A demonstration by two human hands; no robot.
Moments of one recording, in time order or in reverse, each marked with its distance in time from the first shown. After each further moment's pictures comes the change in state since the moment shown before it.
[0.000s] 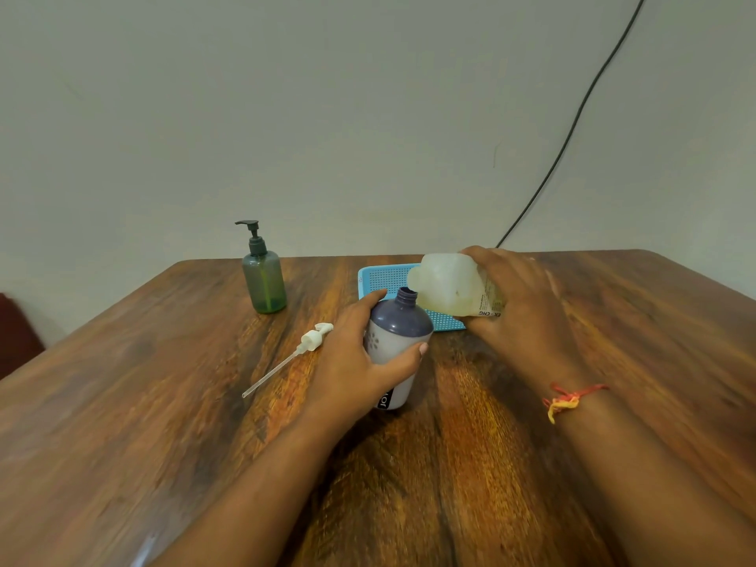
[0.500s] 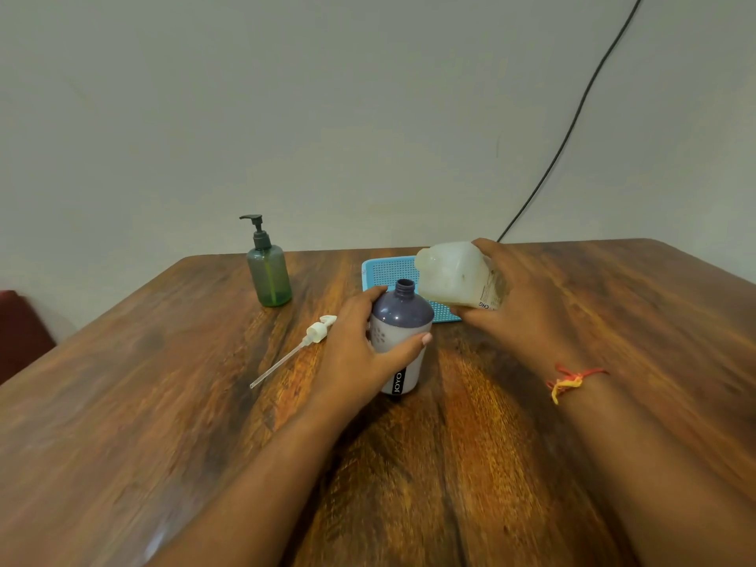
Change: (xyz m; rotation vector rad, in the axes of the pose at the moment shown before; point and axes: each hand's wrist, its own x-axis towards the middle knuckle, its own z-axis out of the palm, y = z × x) left_hand 0.002 -0.008 -0.001 0.047 -0.014 -0.026; right_hand 0.002 -0.001 0.001 0.147 -0.088 0.142
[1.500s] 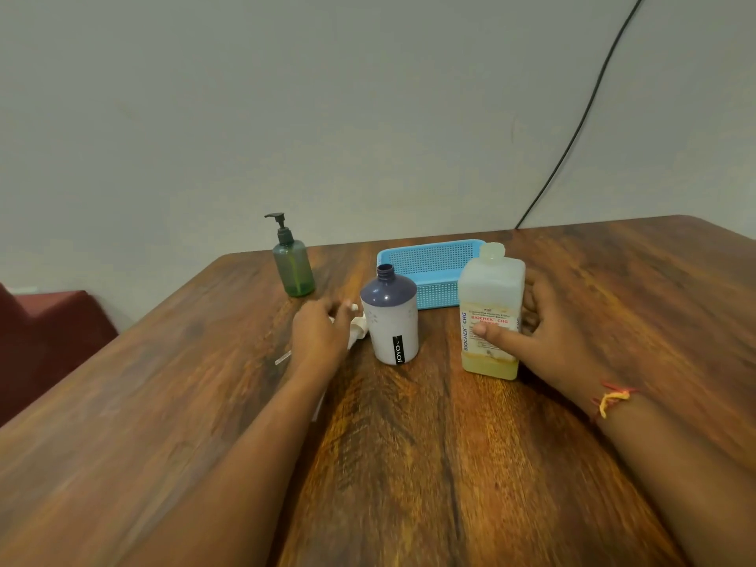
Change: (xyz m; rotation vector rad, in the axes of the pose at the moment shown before) left_hand 0.013 -0.028 -0.030 0.371 0.190 -0.301; right_hand -0.058 0.019 -0.010 0.645 -0.214 0.297
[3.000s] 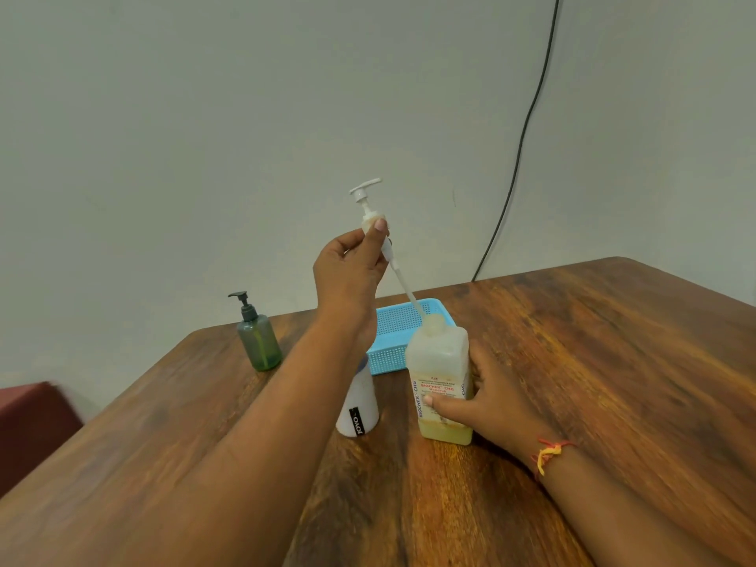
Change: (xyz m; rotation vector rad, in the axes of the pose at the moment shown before) left_hand 0.016 0.209 -0.018 -1.143 -0.082 -0.093; right_hand 0.005 0.011 -0.005 -0.017 -0.057 0.031
